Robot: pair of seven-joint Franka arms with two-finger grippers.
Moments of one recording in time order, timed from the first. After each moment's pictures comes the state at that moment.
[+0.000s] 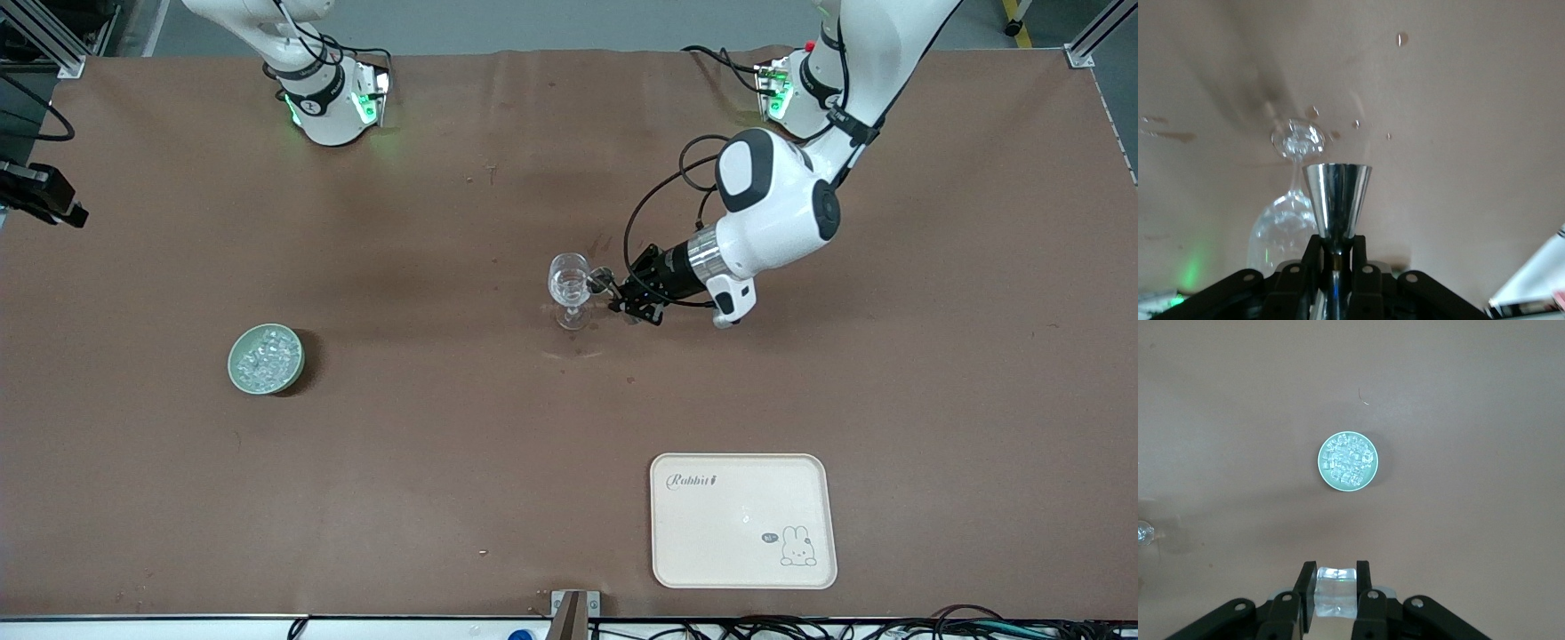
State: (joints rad) left arm -0.05 0.37 -0.61 -2.02 -0.68 2.63 -1.42; right arm -0.05 -0.03 -0.03 -1.50 0.01 1.45 0.07
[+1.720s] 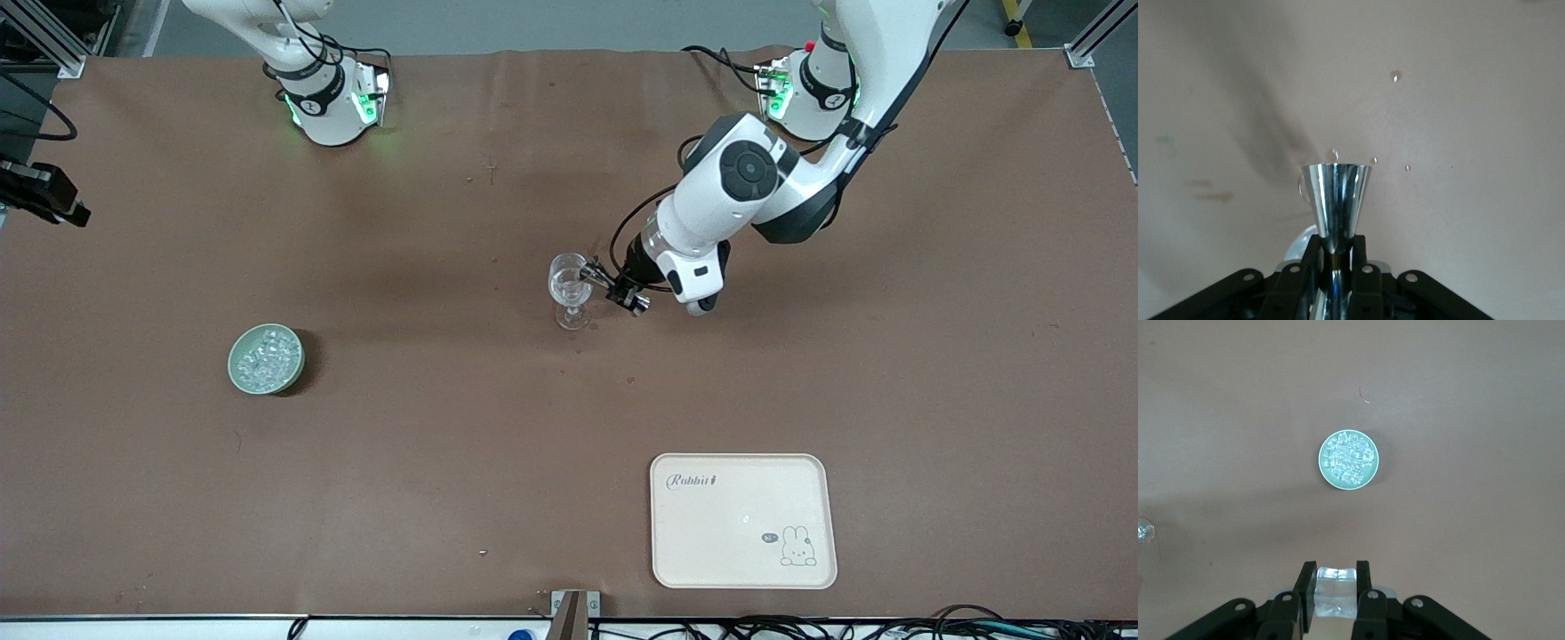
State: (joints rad) left arm -0.04 0.39 -0.69 -1.92 -0.15 2.46 -1.78; right arm -0.05 -0.03 -0.03 -1.50 0.01 1.45 0.07
